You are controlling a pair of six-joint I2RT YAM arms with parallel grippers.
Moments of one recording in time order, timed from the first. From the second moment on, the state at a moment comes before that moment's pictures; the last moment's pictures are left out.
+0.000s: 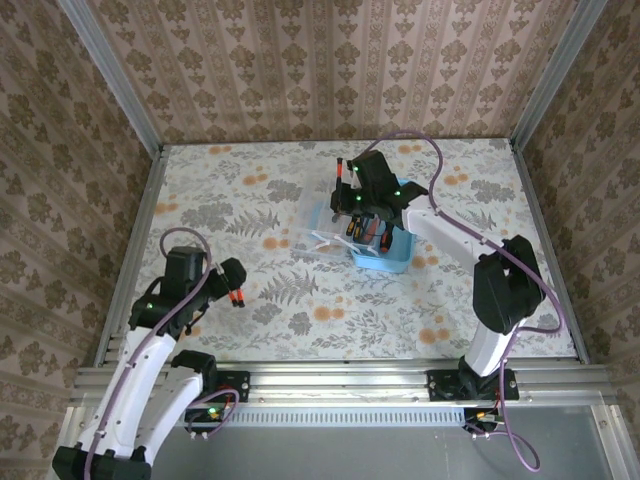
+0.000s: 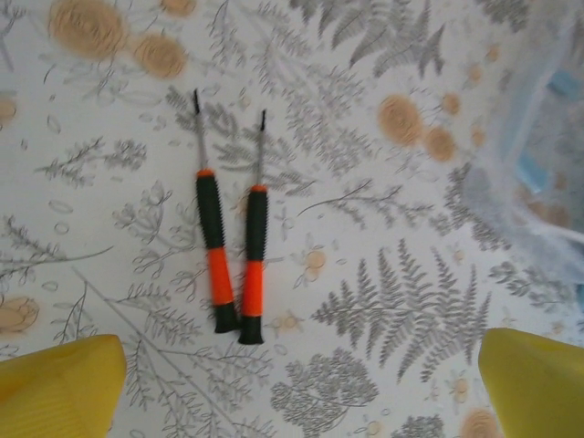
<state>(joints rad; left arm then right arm) -0.26 0.65 0.63 -0.86 0.00 -0.67 0.53 1.76 1.43 -0.40 -0.18 0.65</state>
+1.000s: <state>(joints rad) -0.25 0.90 0.65 -0.73 0.03 -0.64 0.53 1.80 1.47 -0.43 -0.16 0.70</state>
